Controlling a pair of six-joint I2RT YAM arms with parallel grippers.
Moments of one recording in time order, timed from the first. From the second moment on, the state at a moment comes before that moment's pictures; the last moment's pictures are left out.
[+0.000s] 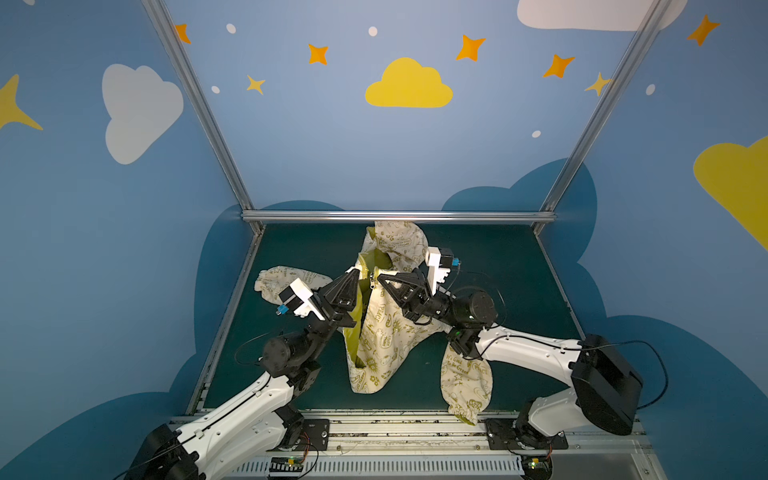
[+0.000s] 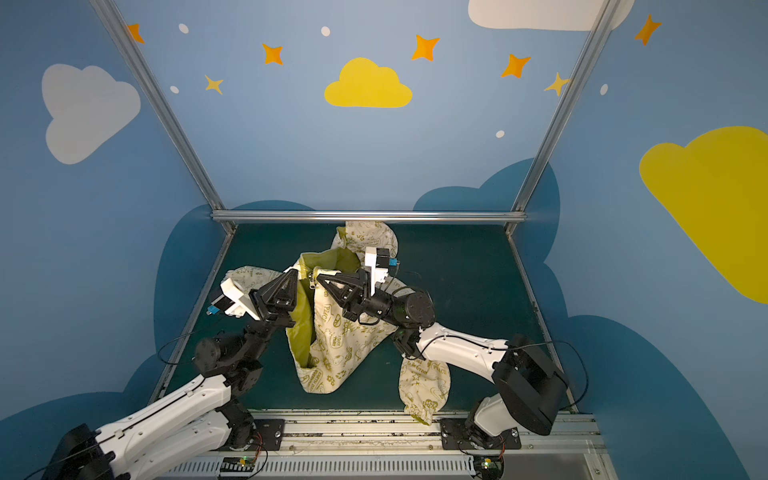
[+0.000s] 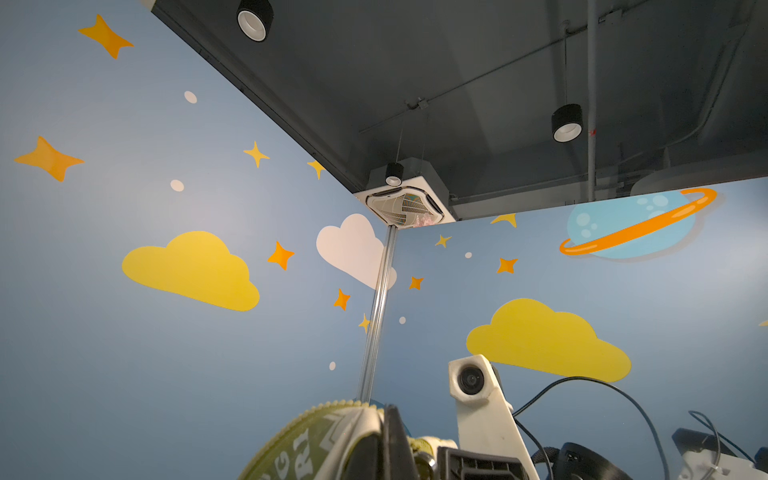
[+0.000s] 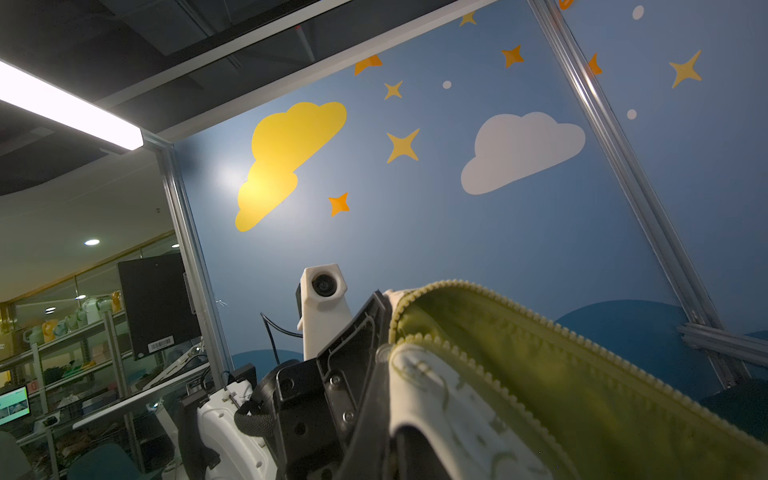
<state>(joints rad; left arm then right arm) -0.66 0.87 0.41 1.22 0.07 -0.34 0.96 1.47 0.85 1.26 -0.43 0.71</state>
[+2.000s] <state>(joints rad) -0.66 0.90 0.41 1.26 0.07 -0.35 0.97 1.49 0.88 1.24 -0.42 0.71</state>
